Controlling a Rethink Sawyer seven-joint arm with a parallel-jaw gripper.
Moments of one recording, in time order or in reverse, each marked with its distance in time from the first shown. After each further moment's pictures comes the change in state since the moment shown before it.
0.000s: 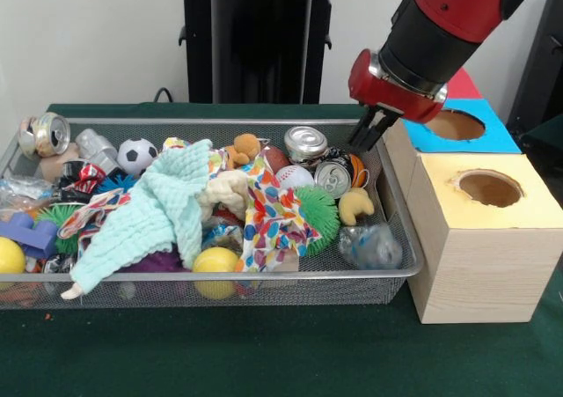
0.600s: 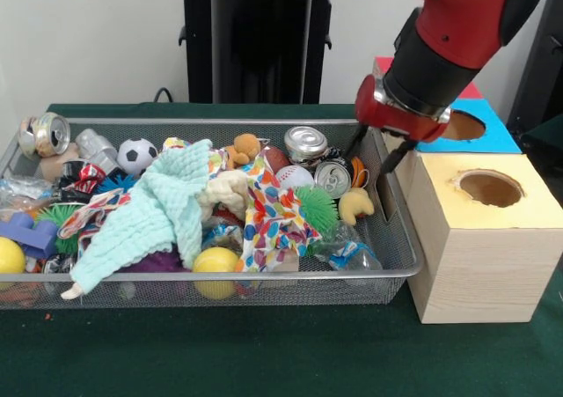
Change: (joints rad) arm -0.035 0.024 0.077 0.000 -0.022 -0.034 0.000
